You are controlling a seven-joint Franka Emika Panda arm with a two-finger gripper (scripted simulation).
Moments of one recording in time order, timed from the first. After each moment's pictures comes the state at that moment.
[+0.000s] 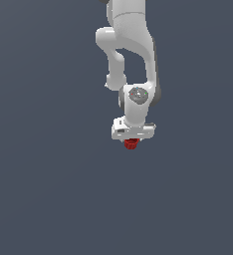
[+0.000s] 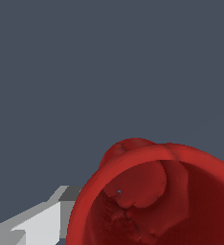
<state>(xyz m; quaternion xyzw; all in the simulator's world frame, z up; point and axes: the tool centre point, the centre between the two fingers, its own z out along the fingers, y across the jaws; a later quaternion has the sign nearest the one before) -0.057 0.075 0.048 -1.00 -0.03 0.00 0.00</state>
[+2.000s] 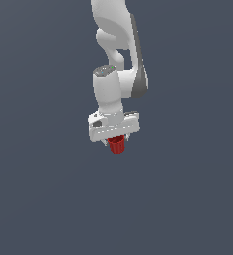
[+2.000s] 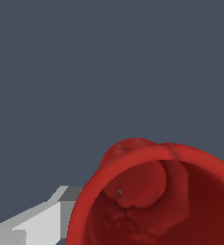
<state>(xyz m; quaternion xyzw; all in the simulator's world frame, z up) 0.012 0.000 0.143 -0.98 -0.11 -0.15 0.05</state>
